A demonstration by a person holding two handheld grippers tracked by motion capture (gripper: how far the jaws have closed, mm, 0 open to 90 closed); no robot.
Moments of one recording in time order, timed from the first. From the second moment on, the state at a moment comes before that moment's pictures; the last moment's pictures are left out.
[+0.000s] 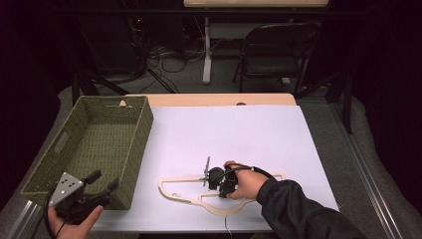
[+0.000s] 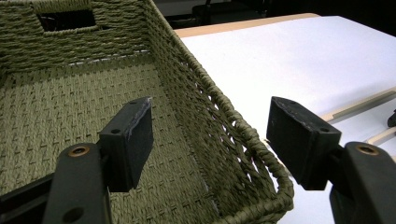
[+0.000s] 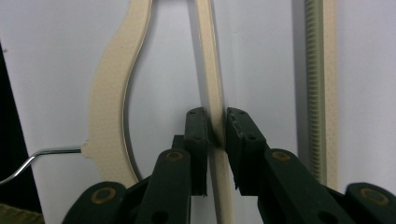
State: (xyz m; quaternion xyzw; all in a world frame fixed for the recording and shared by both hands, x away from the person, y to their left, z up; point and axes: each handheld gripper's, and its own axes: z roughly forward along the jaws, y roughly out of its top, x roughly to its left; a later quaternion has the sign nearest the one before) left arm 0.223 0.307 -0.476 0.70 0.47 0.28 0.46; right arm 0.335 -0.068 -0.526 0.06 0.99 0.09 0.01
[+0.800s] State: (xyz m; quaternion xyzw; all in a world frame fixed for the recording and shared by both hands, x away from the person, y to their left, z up) left arm 0.223 0.303 -0.476 0.70 0.47 0.28 0.46; right arm 0.329 -0.069 -0.521 0.00 1.00 0.08 -0.02
